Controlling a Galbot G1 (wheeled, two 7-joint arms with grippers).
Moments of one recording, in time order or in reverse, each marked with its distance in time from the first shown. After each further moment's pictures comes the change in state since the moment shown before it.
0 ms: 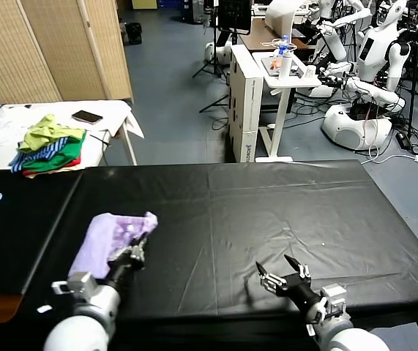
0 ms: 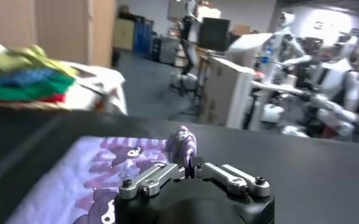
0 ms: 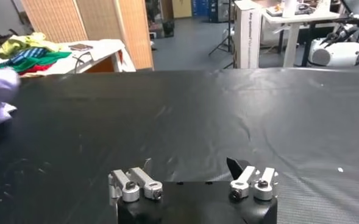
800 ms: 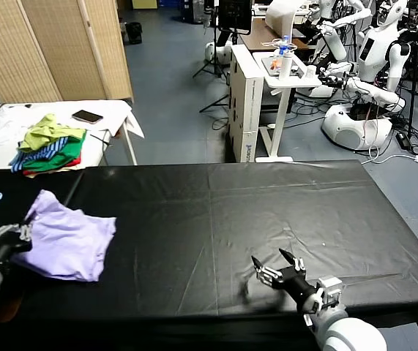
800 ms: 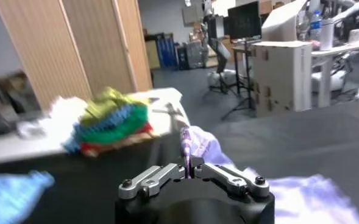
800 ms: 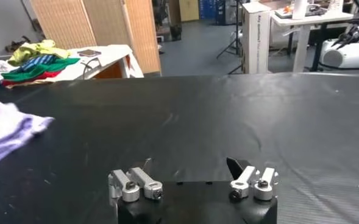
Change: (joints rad) left arm 0.204 0.369 -0.628 0.088 0.072 -0.068 0.173; right arm 0.057 -0.020 -0.025 -0.030 0.047 0.001 -0.001
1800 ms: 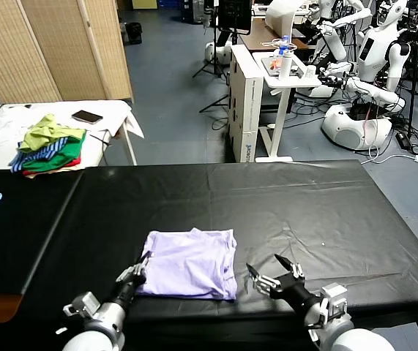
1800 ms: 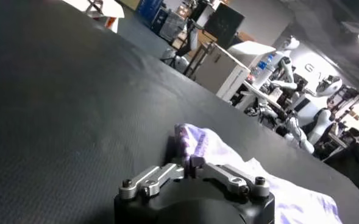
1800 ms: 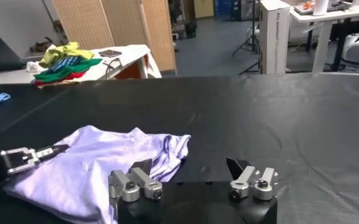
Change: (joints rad) left arm -0.161 -0.505 0.514 0.121 -0.123 -0.069 0.050; right arm -0.061 -0.040 0.027 0.103 0.041 -0.025 -0.001
